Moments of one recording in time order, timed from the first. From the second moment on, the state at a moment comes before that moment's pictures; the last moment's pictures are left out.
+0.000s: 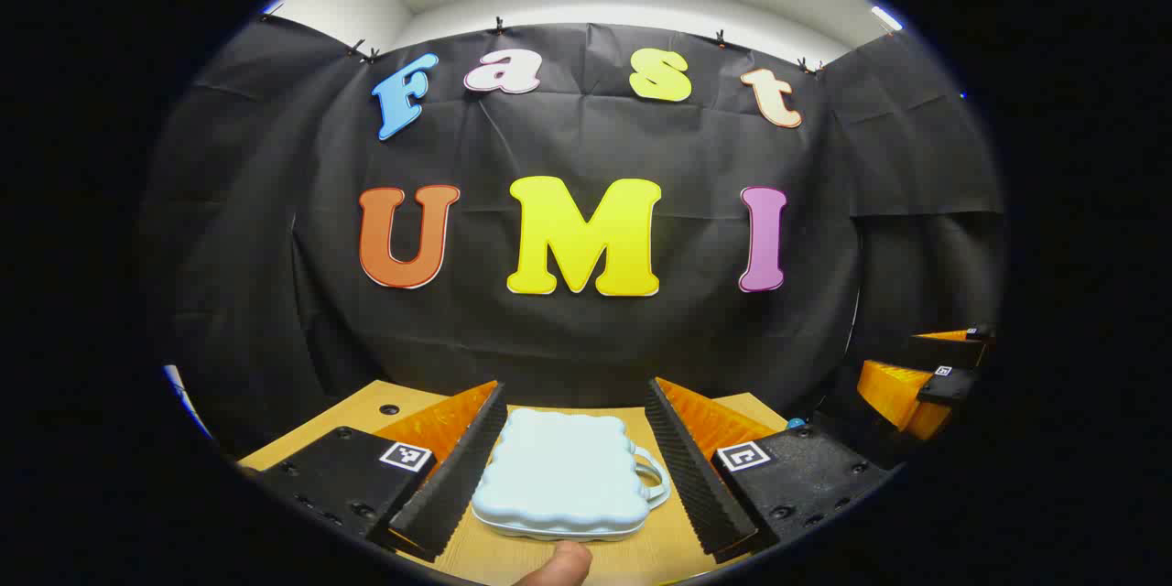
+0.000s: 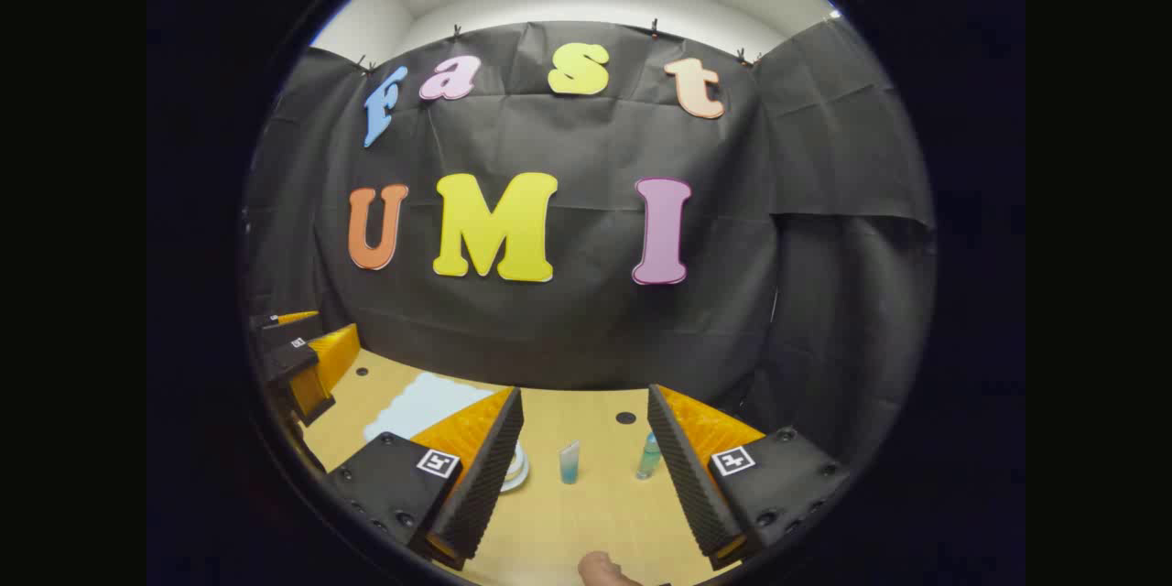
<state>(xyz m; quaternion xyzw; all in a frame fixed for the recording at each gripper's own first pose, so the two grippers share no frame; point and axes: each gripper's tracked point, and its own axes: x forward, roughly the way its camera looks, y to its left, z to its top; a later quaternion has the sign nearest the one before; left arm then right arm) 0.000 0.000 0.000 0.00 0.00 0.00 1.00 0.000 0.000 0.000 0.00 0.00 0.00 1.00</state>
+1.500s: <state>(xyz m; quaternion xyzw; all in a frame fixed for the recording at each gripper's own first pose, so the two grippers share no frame) 0.065 -0.085 -0.147 0.43 0.01 -0.01 0.90 0.048 -0.179 -0.016 -0.03 0.02 -0.10 0.99</state>
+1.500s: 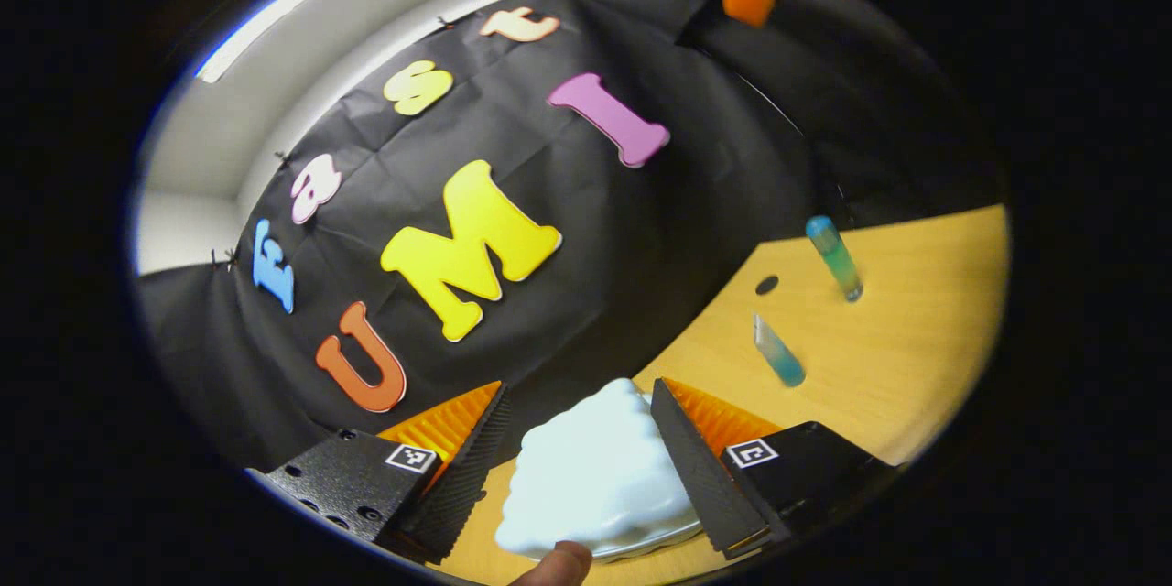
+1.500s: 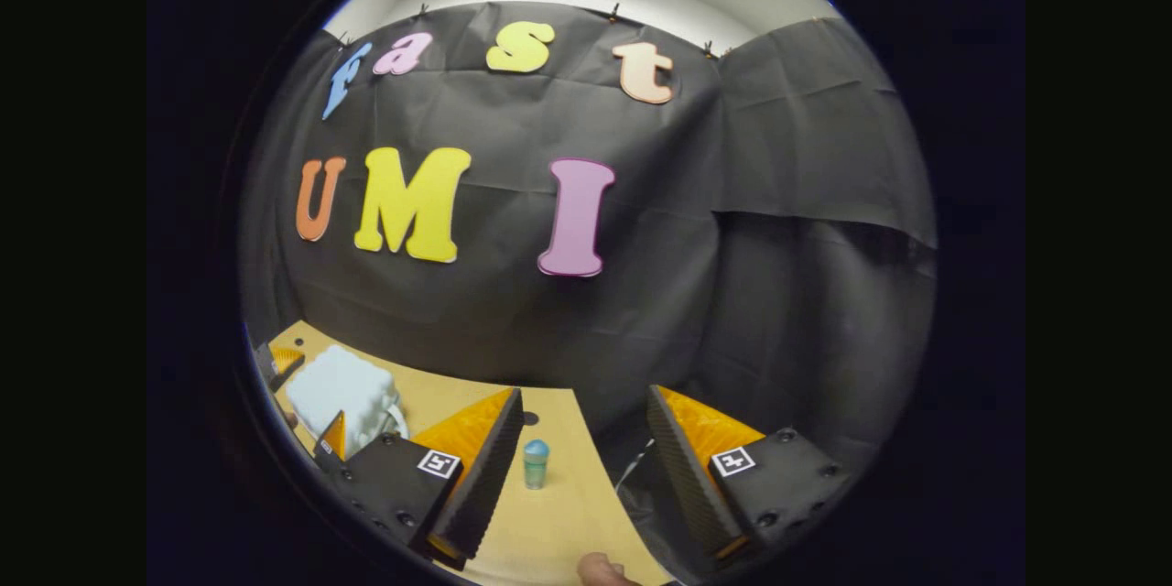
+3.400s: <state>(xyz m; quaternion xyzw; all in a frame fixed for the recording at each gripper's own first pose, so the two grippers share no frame) 0.137 -0.064 -0.194 0.54 0.17 -0.04 0.82 0.070 -0.172 -0.060 0.00 0.06 -0.07 1.00</state>
